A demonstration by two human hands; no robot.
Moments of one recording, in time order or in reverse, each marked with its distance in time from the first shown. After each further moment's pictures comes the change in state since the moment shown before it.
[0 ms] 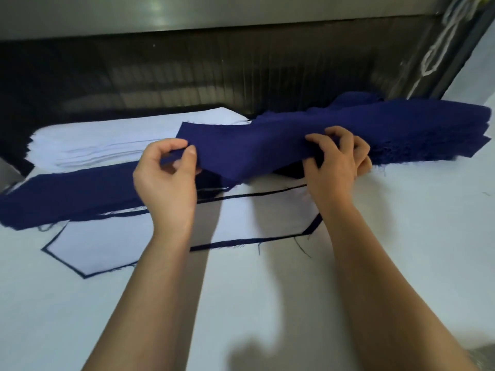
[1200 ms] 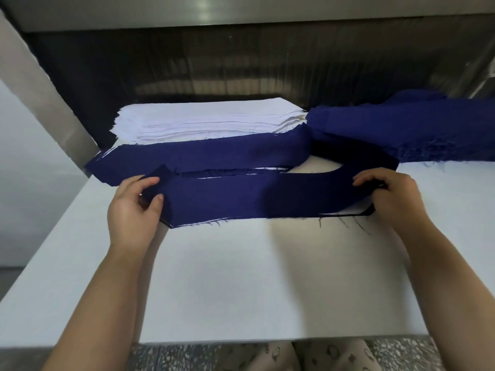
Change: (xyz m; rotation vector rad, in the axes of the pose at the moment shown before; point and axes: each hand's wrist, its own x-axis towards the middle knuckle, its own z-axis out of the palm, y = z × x) left_hand 0.020 -0.063 -0.193 0.672 -0.123 0.115; right_hand -0.051 0.009 -0.023 0.240 -0.368 0.085
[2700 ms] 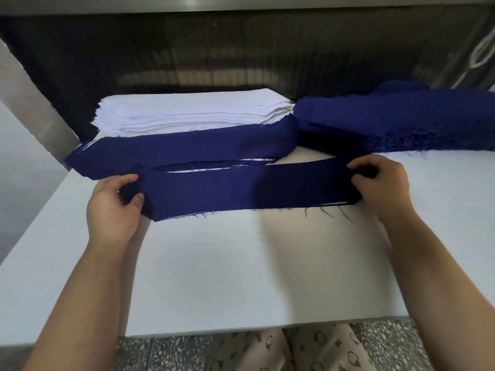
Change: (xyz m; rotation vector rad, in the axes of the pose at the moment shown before) left_hand 0.003 0.001 -0.003 0.127 -0.064 -0.146; right_hand 0.000 -0.003 -0.002 0.017 0.088 0.091
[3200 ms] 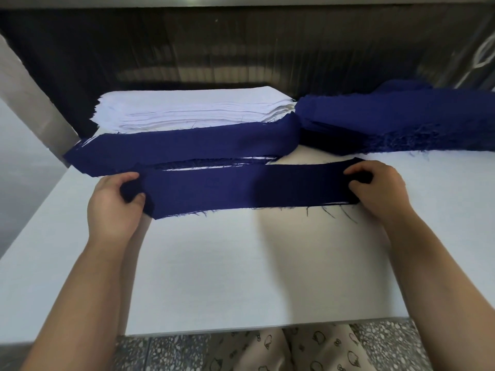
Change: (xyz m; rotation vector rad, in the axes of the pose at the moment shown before) left_hand -0.001 0.005 -0.002 0.048 -0.036 -0.034; right_hand -0.001 -0.001 0.000 -0.242 -0.117 0.008
